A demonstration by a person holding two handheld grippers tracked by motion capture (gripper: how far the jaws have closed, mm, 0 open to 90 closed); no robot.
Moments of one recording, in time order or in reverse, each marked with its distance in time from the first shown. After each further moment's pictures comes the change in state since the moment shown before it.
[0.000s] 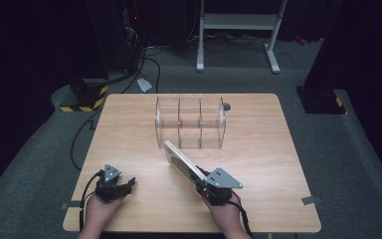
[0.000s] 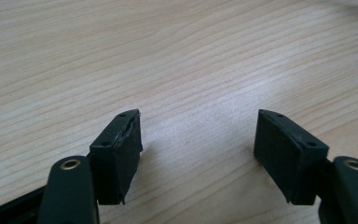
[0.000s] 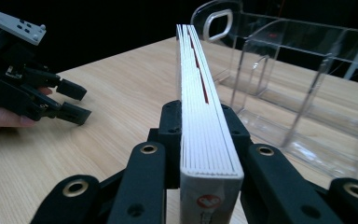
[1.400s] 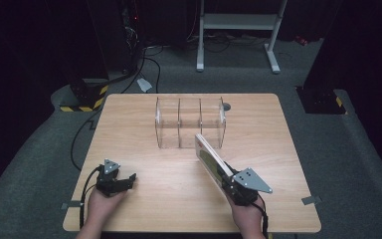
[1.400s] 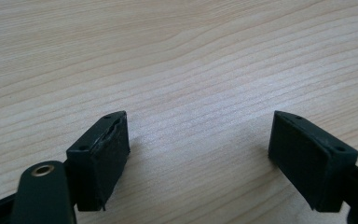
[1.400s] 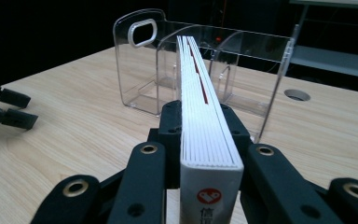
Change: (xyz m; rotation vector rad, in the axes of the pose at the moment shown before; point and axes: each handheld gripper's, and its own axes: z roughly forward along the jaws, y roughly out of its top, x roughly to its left) left arm 0.011 0.006 0.014 0.032 0.005 -0.053; right arm -0.040 -0.005 -0.047 -0.030 -0.187 0.065
